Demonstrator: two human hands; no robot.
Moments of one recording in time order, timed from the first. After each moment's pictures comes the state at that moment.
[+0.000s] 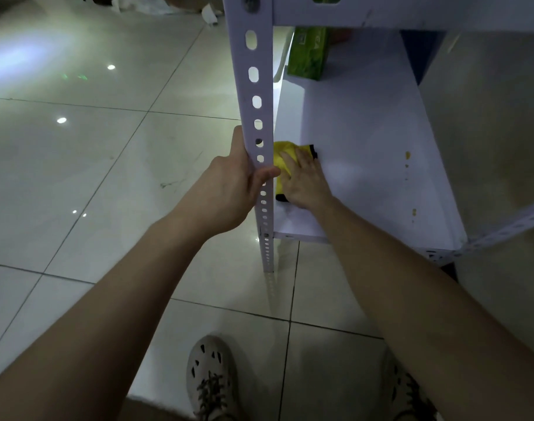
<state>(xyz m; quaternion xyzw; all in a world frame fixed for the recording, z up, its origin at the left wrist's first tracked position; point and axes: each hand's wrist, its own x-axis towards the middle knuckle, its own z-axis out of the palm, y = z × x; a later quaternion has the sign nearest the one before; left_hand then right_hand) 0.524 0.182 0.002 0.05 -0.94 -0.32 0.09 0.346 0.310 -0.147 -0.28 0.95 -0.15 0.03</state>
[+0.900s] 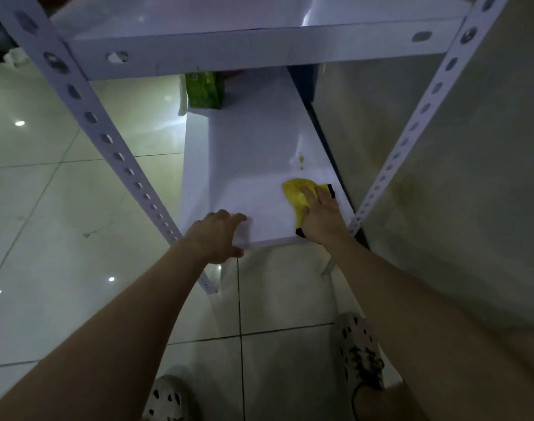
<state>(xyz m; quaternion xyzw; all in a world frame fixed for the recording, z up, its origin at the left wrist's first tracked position) 0.473 0.288 -0.068 -0.06 -0.98 -0.05 -0.19 0.383 0.541 -0.149 -0.05 0.97 -0.22 0.05</state>
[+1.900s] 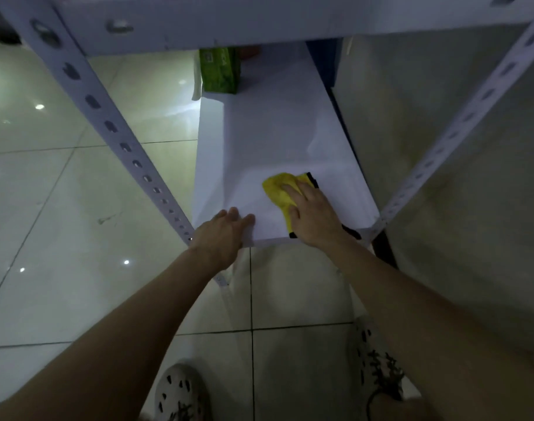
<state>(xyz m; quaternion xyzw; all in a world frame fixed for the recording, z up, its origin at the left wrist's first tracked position) 0.481 0.274 -0.096 -0.08 -0.99 0.03 -0.14 0.388 0.495 -0.159 -0.23 0.95 -0.22 -0.01</state>
